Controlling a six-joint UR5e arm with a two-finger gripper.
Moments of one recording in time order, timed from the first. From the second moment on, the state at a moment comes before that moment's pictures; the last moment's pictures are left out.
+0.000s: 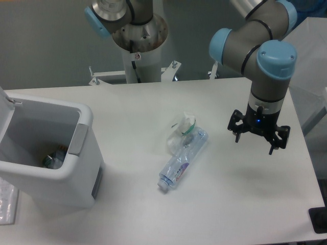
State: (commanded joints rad) arm 2.73 -1.97 -1.51 -1.01 1.47 1.22
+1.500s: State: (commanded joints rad) arm 2.49 -2.01 -1.59 -0.99 1.38 0.77
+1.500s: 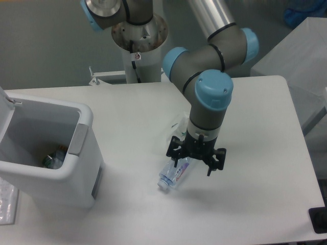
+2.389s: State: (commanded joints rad) arm 2.34 -2.19 -1.48 -1.01 1.58 0.78
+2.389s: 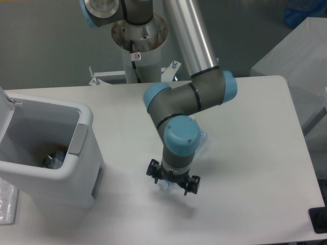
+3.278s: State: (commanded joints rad) arm 2.32 -2.19 -1.49 -1.07 1.63 0.81
